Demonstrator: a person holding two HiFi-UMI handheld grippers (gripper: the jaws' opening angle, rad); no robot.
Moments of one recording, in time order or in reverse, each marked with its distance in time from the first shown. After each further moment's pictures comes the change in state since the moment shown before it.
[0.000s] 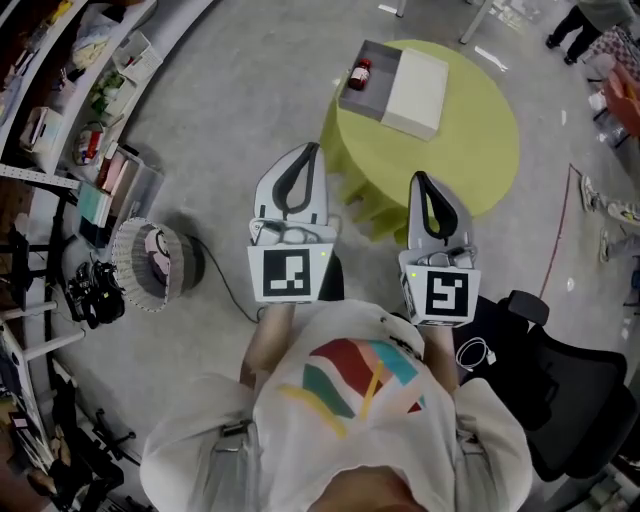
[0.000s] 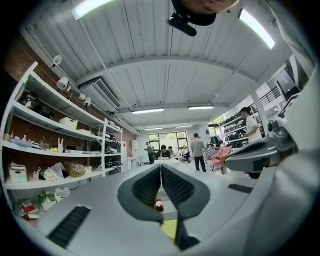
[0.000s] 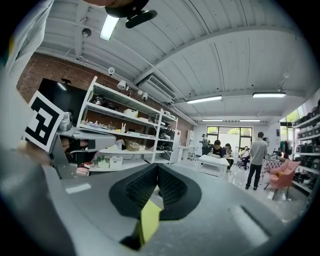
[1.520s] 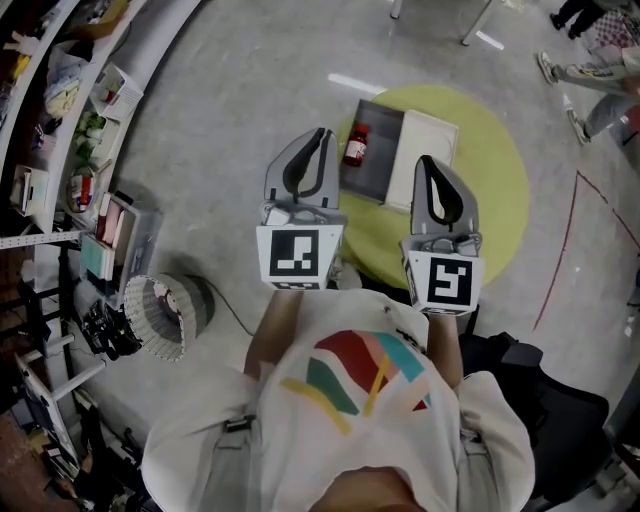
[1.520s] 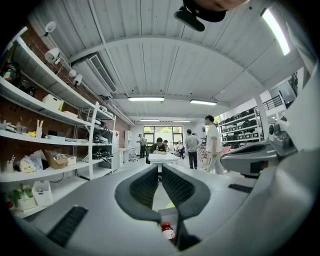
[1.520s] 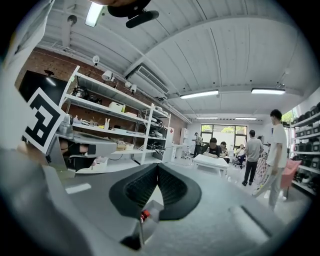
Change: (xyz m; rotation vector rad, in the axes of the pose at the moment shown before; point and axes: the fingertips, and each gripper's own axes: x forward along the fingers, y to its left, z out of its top) left arm 0.264 0.053 -0.022 -0.061 0.060 -0.070; right arm 0.225 -0.122 0.007 0.021 0.009 -0.060
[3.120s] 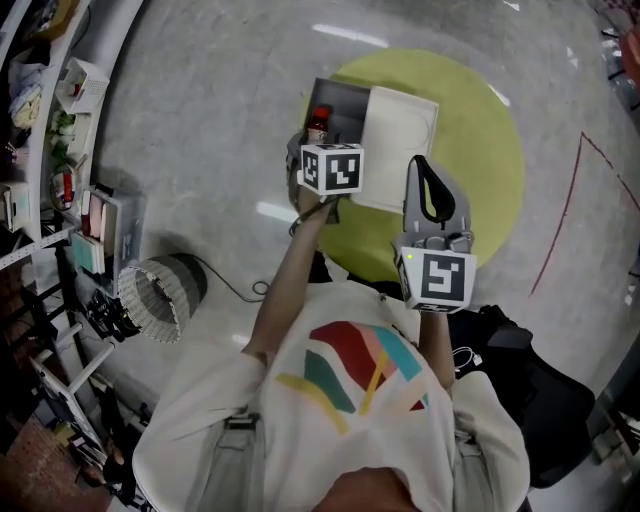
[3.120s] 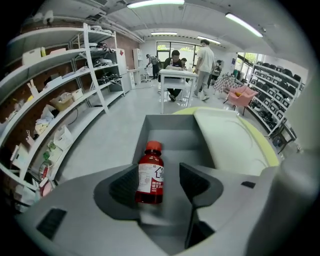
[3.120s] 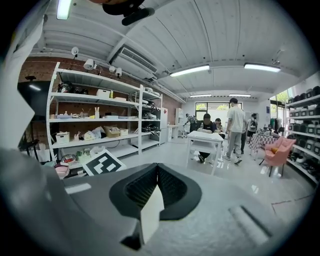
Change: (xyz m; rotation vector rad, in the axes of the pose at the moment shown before) left arm 0.103 -0.036 -0.289 -0.080 1.005 0.163; right arm 0.025 -0.069 -0.093 0.147 0.224 -0.033
